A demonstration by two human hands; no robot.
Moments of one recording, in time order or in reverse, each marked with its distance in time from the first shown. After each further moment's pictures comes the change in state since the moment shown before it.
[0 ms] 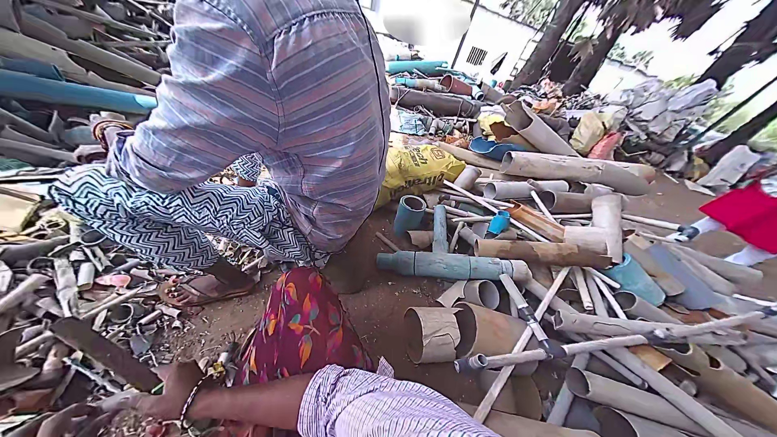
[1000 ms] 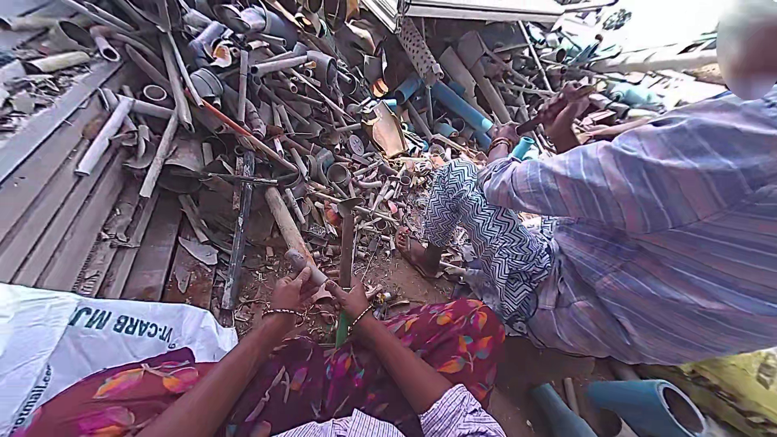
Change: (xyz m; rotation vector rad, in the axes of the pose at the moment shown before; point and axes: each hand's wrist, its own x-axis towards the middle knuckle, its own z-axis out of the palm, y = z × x) left_hand -0.032 0.122 -0.144 -1.147 0.543 -1.438; right_hand -0.023 -0.049 0.063 0.398 -0.452 0.172
